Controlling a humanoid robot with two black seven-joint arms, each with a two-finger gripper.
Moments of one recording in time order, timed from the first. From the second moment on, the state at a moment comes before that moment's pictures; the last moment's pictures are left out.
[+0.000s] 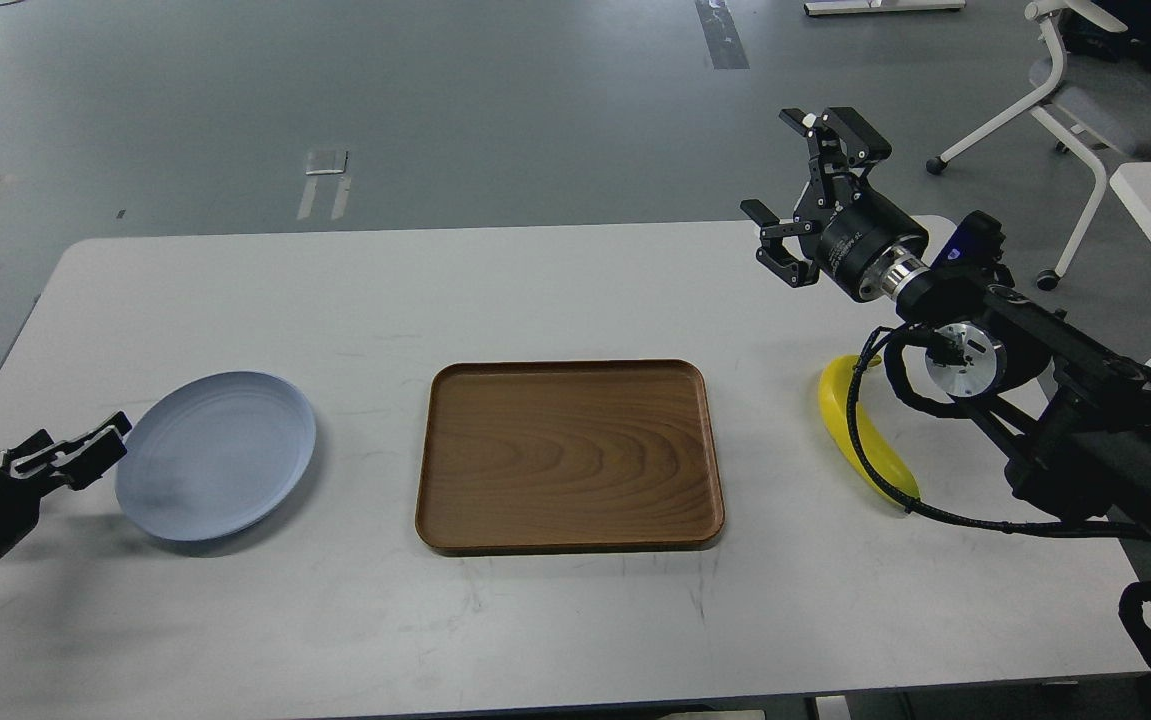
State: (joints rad) left arm -0.43 0.81 -0.28 -0.79 1.20 0.32 -0.43; right arm 0.77 -0.36 0.68 0.93 -0.25 0.18 0.19
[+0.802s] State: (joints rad) left arm -0.43 0.72 -0.20 -0.72 1.20 0.34 -0.44; right arm 0.76 -0.37 0.68 0.93 -0.25 0.17 0.19
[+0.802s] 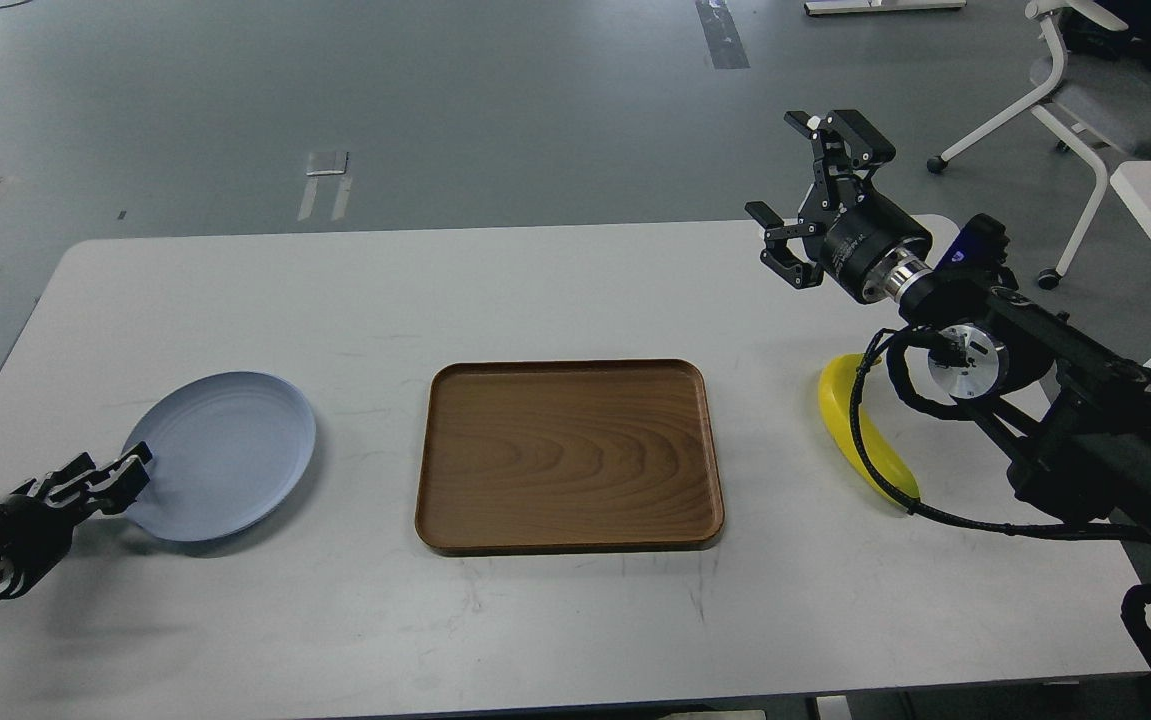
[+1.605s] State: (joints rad) left arm -0.52 0.73 -0.20 -0.83 1.20 0.34 -0.49; right arm 0.76 -0.39 0.68 0.94 -0.25 0.17 0.20
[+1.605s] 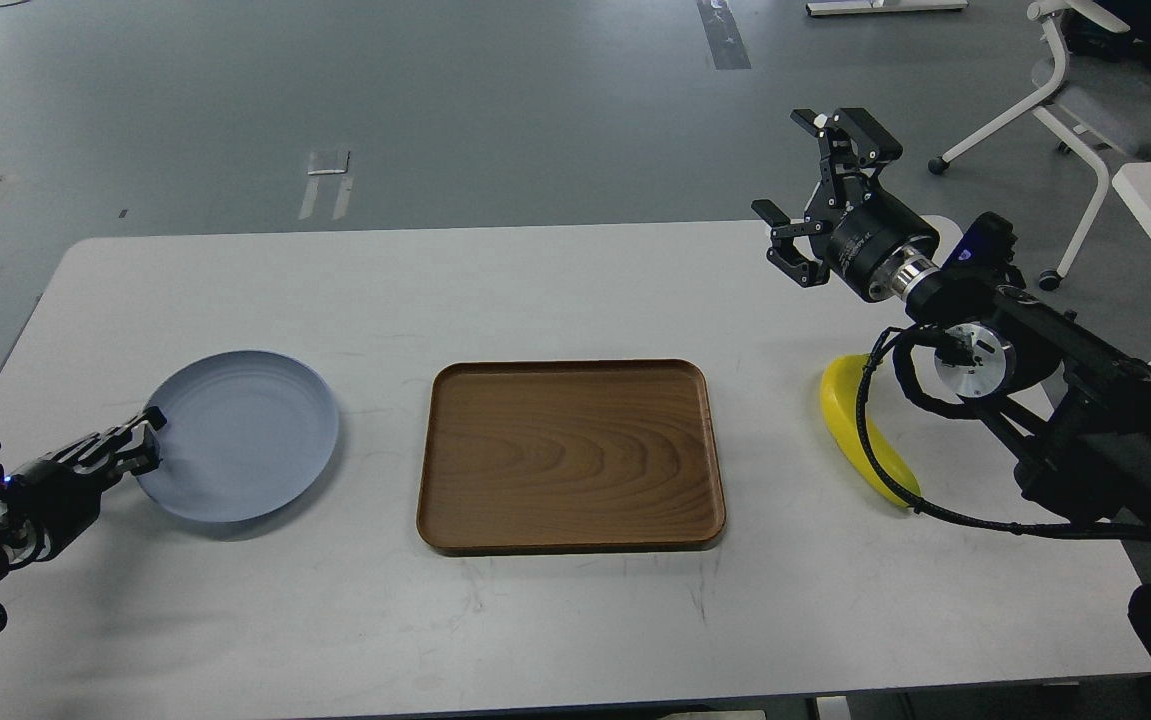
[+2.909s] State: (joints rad) left arm -0.81 0.22 0.04 -0.73 1.30 0.26 -0.49; right arm 0.71 -0.49 0.69 1.03 -0.25 0.16 0.20
